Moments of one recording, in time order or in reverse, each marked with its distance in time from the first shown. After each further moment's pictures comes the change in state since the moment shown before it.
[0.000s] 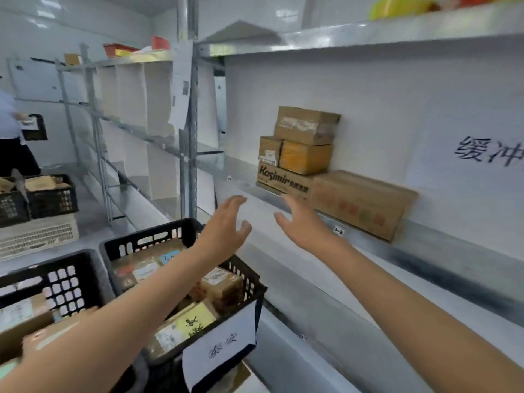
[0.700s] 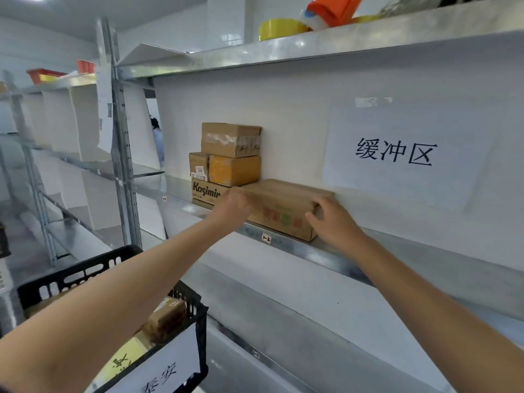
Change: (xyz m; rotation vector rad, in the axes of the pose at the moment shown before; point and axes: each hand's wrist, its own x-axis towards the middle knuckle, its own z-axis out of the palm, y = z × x) left_hand 0.083 0.146 0.079 -0.079 -0.135 -0.081; right_hand -0.054 0.155 -0.131 -0.062 0.239 0.175
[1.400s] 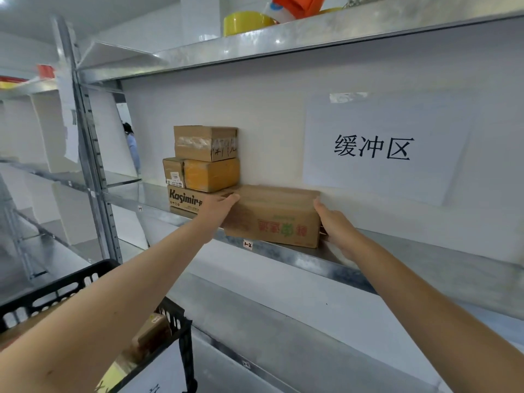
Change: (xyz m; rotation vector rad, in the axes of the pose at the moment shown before) left_hand 0.047 -0.004 0.031 -0.578 0.017 -0.235; right_hand 0.022 0.048 -0.002 0.584 -0.044 0.486
